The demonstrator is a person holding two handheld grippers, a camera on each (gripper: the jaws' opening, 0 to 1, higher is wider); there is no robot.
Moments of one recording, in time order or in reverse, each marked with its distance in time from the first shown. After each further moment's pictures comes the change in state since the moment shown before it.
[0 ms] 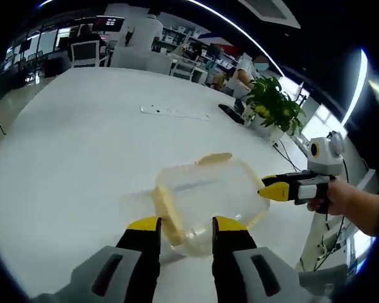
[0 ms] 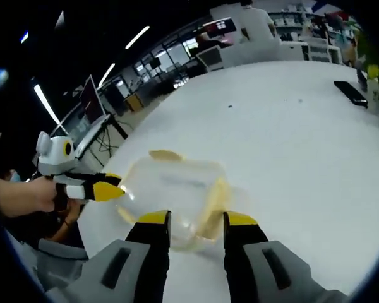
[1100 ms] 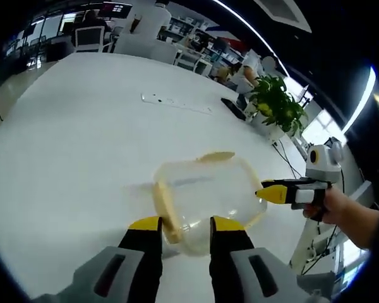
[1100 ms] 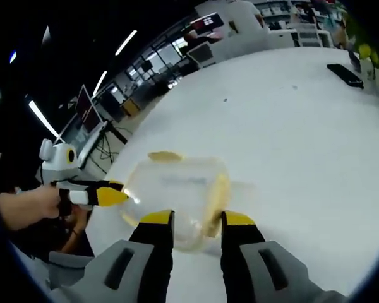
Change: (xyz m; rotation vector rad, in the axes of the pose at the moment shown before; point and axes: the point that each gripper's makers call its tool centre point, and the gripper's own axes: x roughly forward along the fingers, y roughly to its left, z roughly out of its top) left arm 0.002 -0.005 -0.003 -0.057 0.074 -0.018; right arm -0.004 0.009 -0.003 0.094 0.021 0.005
